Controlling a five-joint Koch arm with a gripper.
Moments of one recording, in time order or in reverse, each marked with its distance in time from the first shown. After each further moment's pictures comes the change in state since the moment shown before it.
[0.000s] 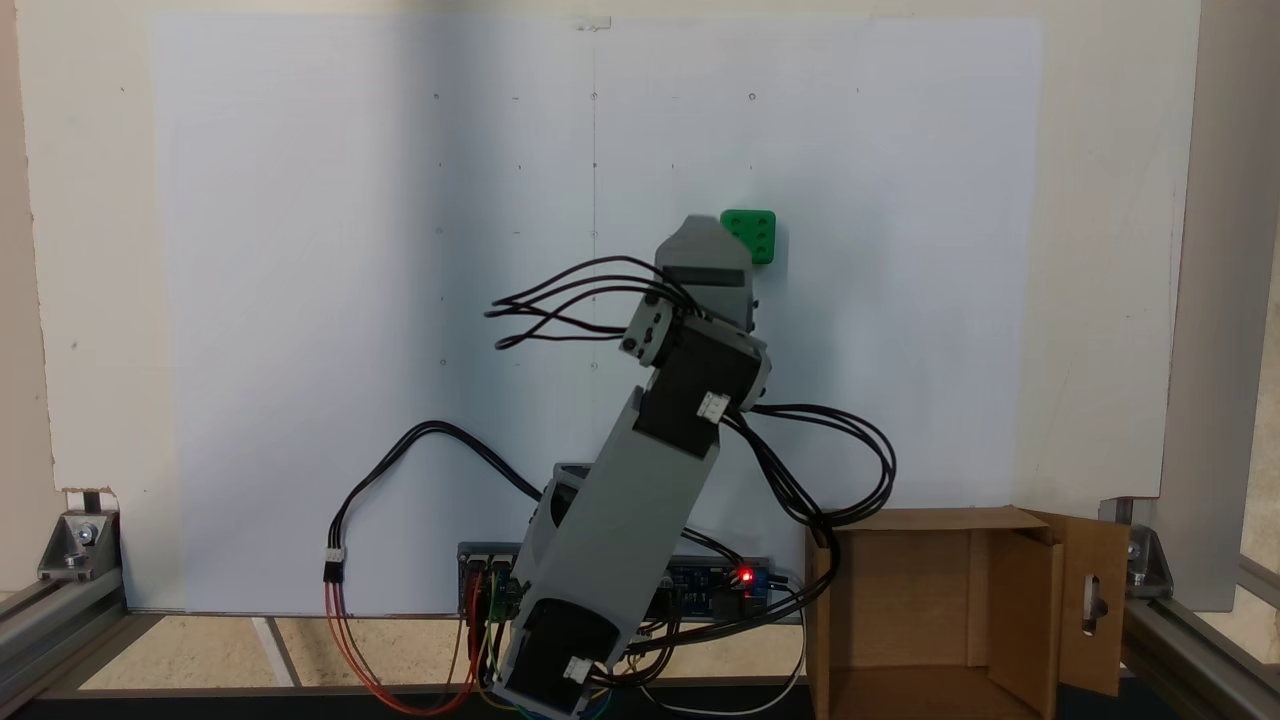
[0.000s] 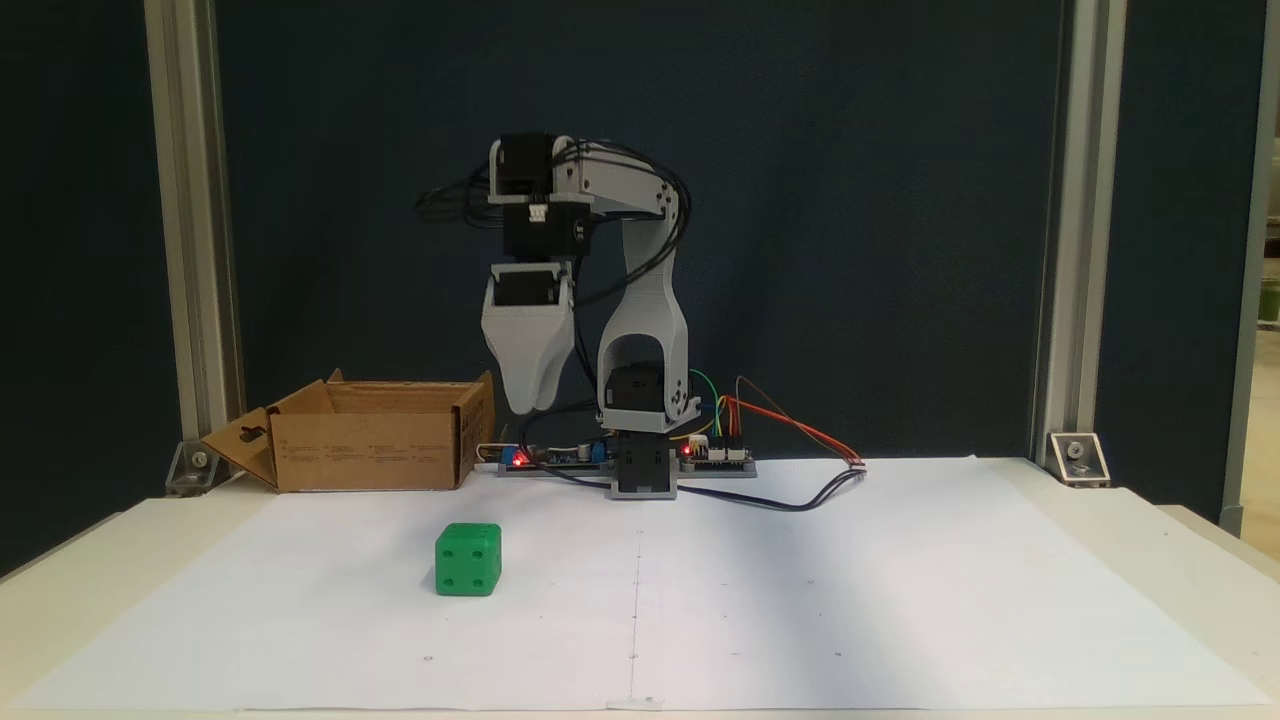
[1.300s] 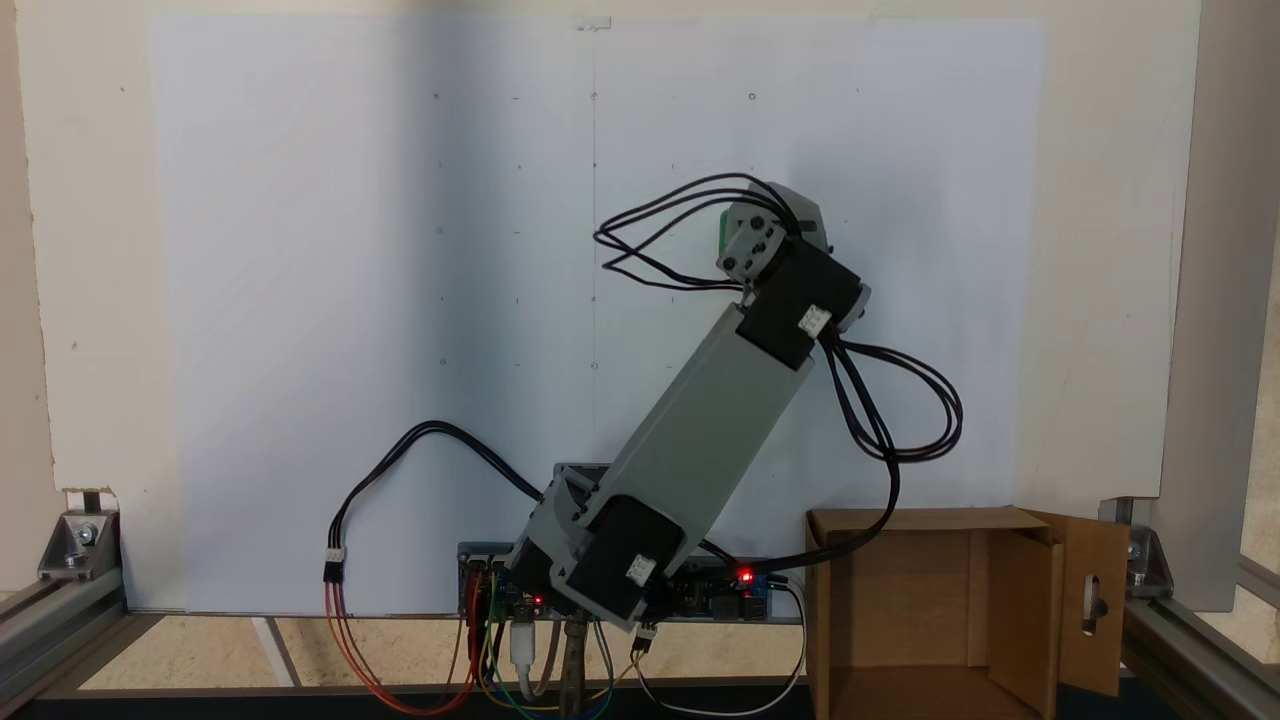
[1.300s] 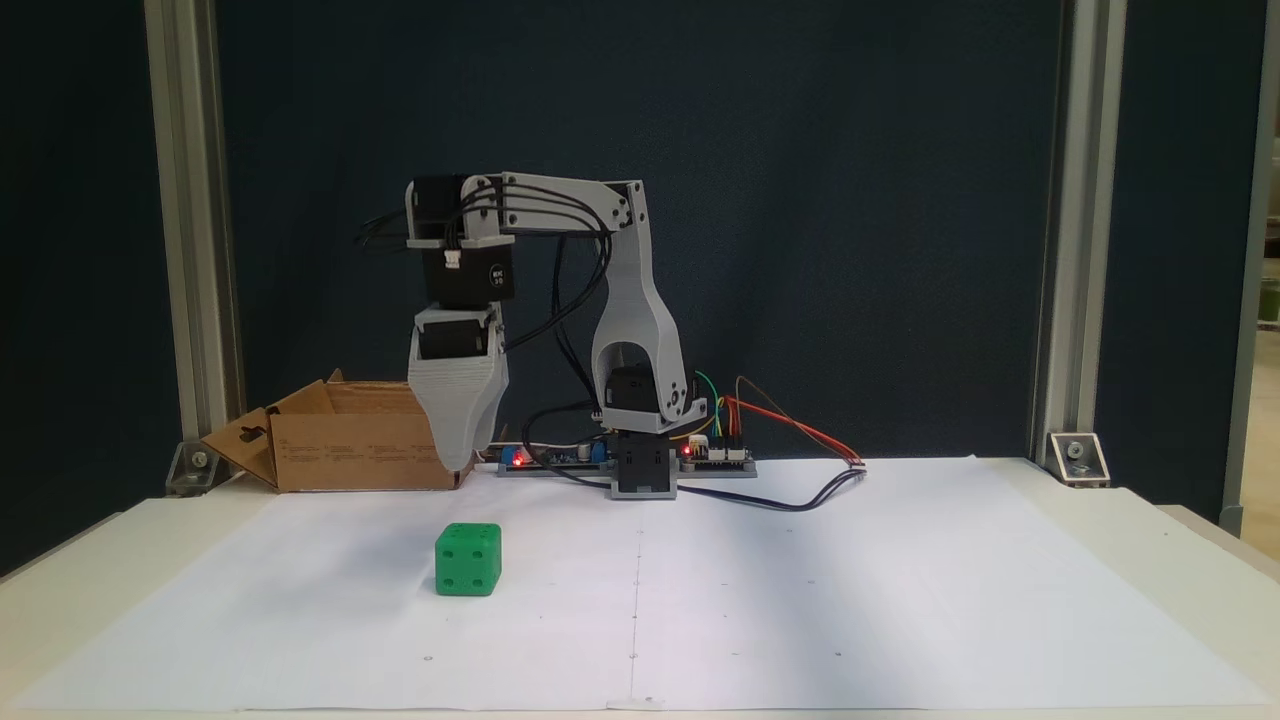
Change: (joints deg) arm 7.7 -18.5 -10.7 0.4 -10.2
